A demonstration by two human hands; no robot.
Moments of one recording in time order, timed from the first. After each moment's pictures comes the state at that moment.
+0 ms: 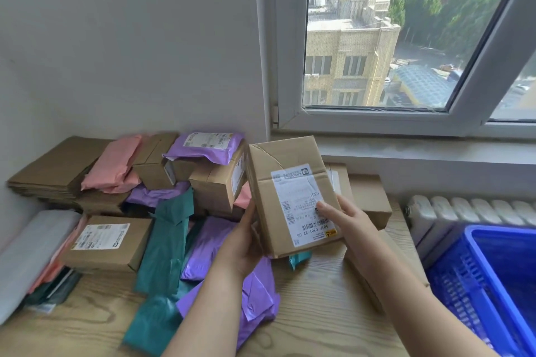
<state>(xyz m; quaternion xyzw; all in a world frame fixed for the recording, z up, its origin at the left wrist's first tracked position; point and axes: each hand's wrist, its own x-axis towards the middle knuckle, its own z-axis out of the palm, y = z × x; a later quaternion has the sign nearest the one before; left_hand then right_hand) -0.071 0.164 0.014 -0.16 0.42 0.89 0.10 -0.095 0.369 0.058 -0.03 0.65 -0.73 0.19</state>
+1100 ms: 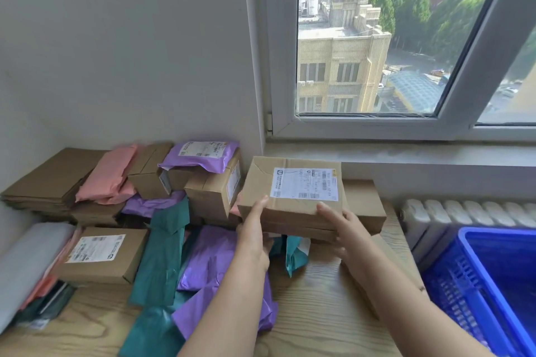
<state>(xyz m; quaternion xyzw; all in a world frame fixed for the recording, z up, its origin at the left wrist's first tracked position) -0.092 0.194 0.034 -0.36 0.43 0.83 -0.03 -0.104 0.370 0.043 0.10 0.66 -0.72 0.18</state>
